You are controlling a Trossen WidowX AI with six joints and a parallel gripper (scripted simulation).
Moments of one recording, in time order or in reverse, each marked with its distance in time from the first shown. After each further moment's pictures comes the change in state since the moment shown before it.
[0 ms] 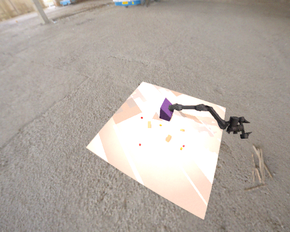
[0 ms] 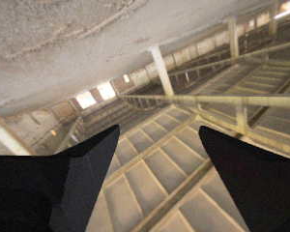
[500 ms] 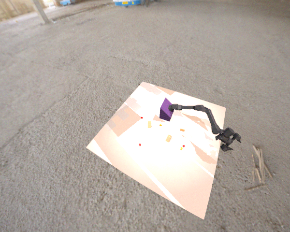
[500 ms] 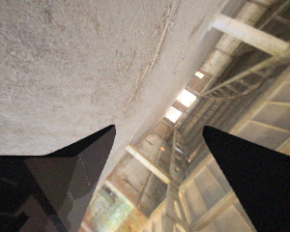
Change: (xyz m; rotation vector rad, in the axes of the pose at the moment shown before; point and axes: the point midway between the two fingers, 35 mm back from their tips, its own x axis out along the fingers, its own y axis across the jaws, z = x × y) arm -0.115 0.139 0.049 0.706 -0.061 0.539
